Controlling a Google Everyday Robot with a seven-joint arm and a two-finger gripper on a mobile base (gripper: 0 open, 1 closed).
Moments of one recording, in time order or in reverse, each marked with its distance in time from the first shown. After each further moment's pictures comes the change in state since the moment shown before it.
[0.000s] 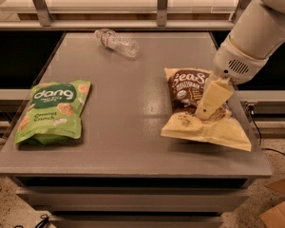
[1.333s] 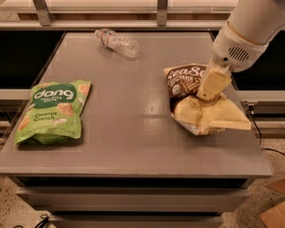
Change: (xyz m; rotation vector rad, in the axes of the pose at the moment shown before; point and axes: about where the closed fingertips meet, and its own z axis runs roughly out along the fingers) arm -0.015 -0.007 -0.021 0.026 -0.007 -0.056
